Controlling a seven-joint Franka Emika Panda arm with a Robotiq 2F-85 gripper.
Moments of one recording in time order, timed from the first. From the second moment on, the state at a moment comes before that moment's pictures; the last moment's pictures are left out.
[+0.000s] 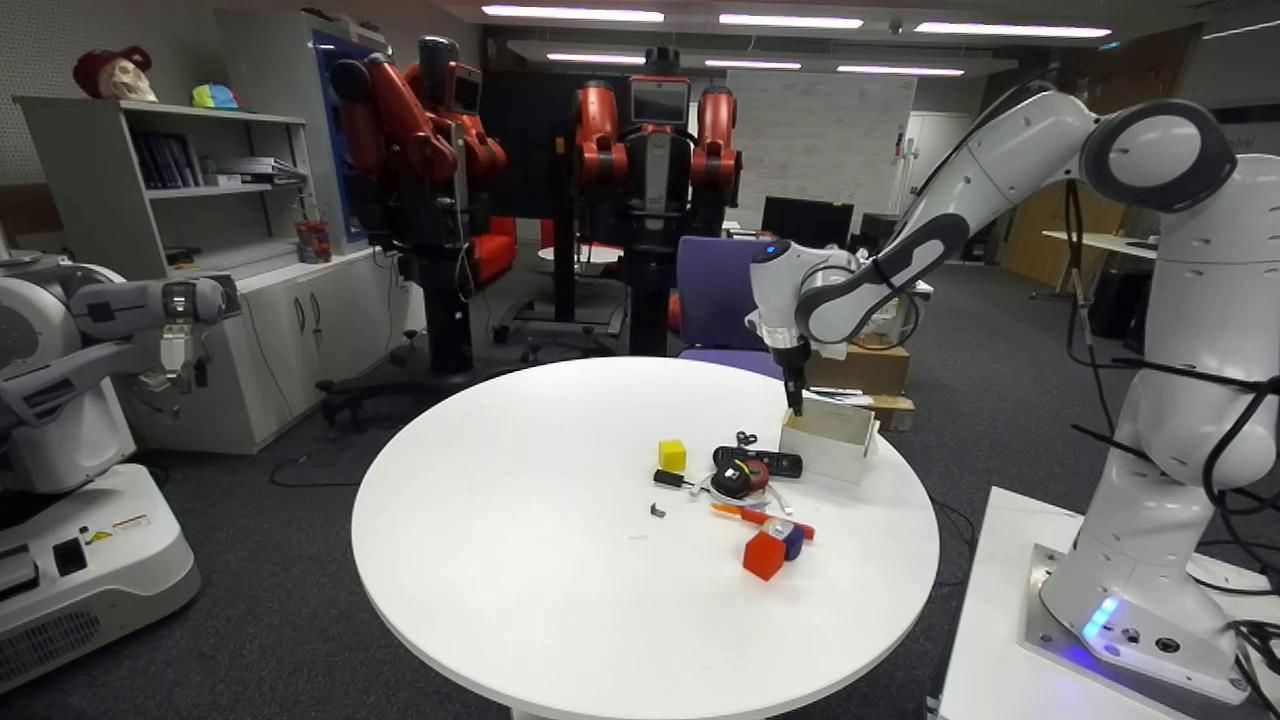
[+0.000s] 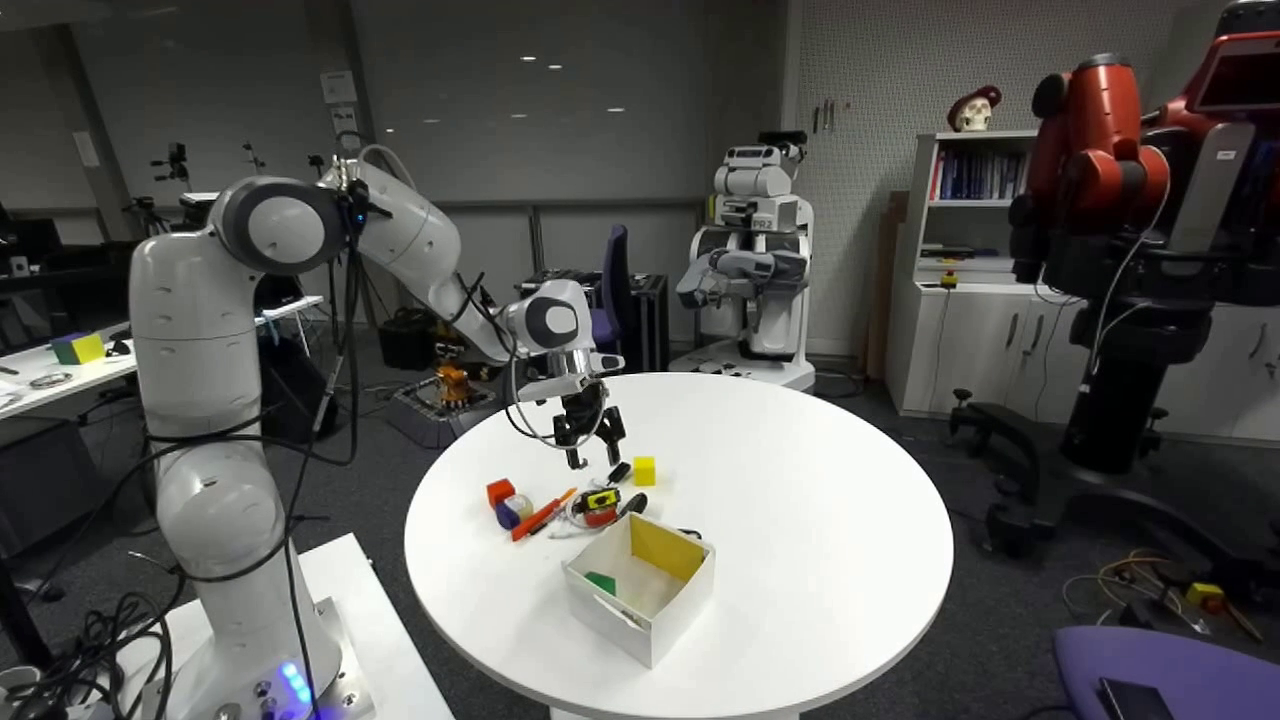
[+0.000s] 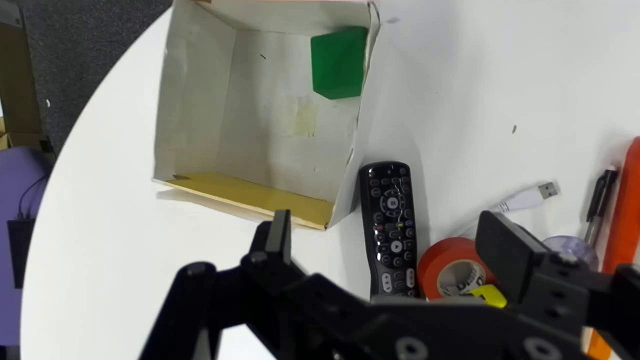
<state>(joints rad) 0.01 0.17 -0.01 -2.17 -0.49 2.17 -0.03</state>
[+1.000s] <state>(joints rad) 0.01 0.55 -0.04 -1.97 -0.49 2.38 -0.05</state>
